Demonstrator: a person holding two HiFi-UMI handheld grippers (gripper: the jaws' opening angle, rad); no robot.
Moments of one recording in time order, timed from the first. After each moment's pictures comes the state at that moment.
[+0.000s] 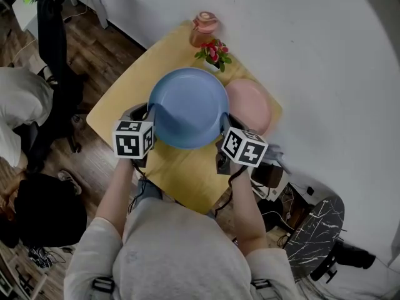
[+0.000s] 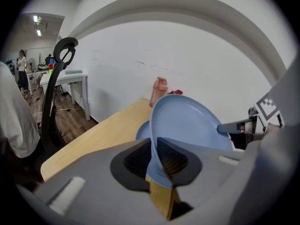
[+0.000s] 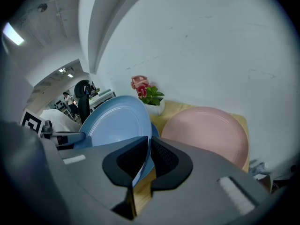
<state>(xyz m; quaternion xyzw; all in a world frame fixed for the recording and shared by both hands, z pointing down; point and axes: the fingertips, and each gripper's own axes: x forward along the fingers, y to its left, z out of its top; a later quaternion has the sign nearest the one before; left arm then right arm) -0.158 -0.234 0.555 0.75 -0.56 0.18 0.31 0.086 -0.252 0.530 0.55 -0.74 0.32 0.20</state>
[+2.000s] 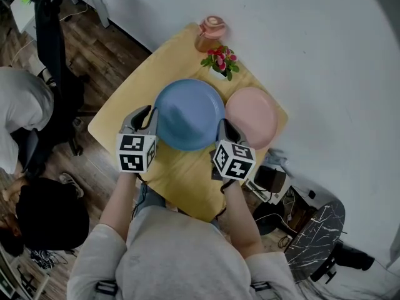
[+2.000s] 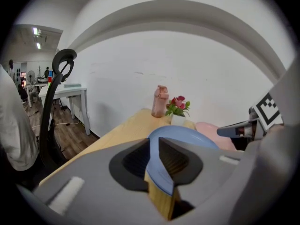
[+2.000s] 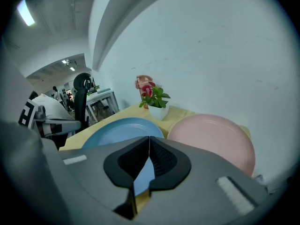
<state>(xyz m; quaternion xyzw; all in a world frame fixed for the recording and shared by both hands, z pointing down) -0.175 -0.256 0.558 0.77 -0.58 0.16 0.23 0.059 -0.265 0.548 0.58 -0.75 0.25 0.21</state>
